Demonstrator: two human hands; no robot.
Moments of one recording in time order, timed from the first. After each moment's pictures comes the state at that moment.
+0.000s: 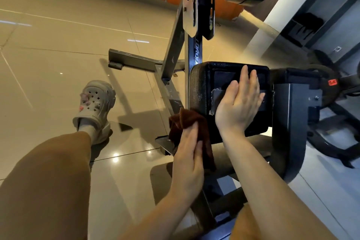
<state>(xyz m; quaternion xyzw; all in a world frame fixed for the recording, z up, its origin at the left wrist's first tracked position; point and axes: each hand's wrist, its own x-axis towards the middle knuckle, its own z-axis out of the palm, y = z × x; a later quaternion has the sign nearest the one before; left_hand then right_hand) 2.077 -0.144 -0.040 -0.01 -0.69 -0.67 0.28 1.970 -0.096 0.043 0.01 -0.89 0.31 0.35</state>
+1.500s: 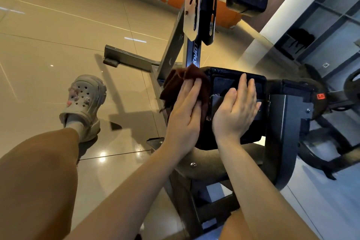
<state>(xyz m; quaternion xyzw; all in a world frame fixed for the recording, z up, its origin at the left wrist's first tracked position) 2.019 -0.180 0.009 -0.06 -0.69 -0.66 0.29 1.969 -0.095 0.041 0.02 -0.88 0.30 0.35</state>
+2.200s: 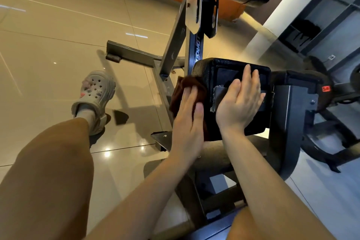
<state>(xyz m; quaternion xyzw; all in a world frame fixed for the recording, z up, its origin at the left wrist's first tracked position) 2.046 -0.164 0.008 0.04 -0.67 -0.71 0.23 1.968 -0.093 0.041 0.02 -0.88 0.31 0.35</state>
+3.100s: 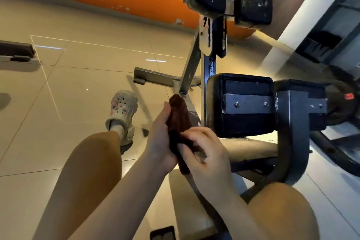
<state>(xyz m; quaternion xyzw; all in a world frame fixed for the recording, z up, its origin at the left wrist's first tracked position) 2.151 -0.238 0.064 0.18 -0.29 -0.94 -0.01 2.144 -0.126 0.039 0.31 -0.84 0.42 0.13</state>
